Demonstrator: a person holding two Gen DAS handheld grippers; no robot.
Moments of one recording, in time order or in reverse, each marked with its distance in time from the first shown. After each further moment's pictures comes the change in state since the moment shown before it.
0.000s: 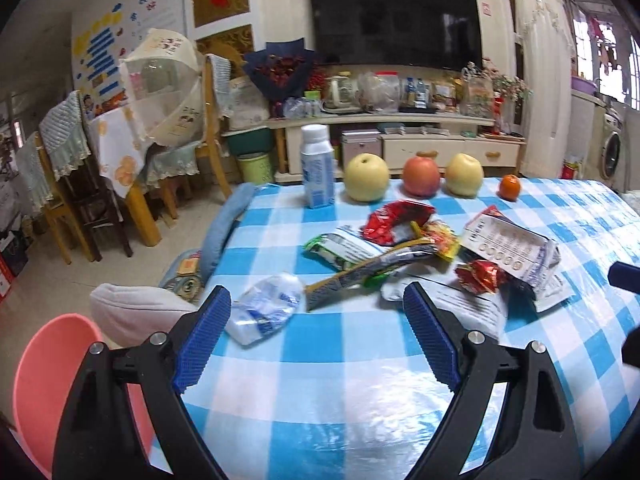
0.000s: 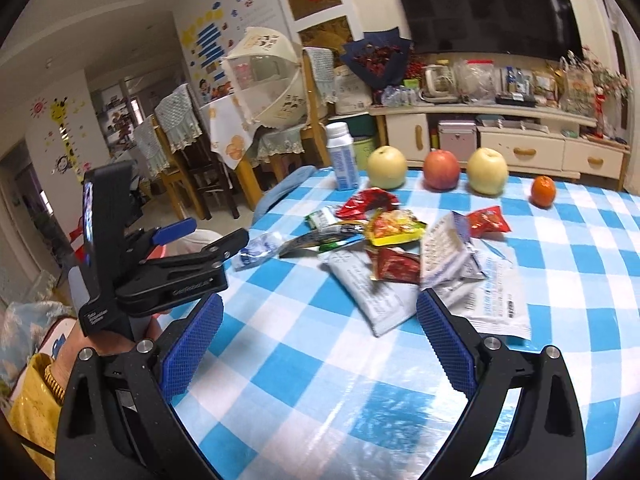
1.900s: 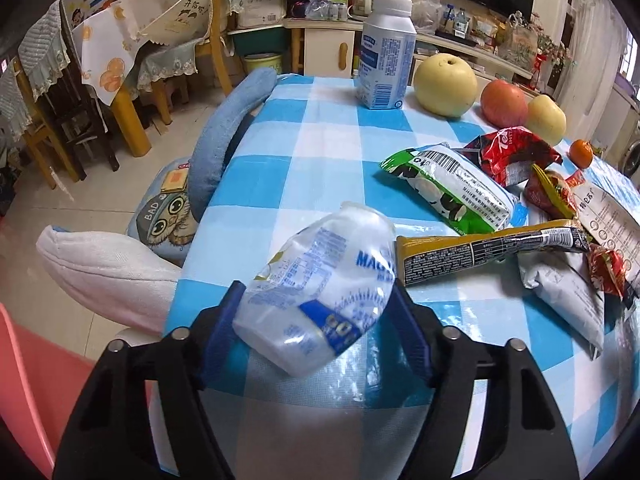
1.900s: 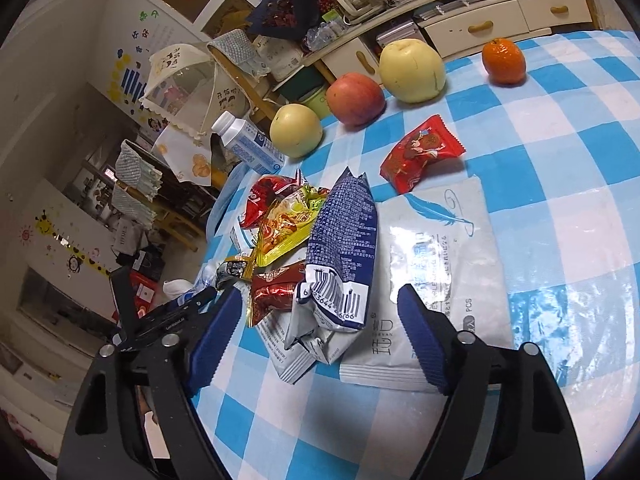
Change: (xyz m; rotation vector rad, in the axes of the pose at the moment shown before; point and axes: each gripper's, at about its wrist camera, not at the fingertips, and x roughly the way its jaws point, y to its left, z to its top) left arm 0.134 0.069 -0.015 -0.117 0.347 -0.006; right arm 0.079 -0.144 0.017 0.436 0.161 0.116
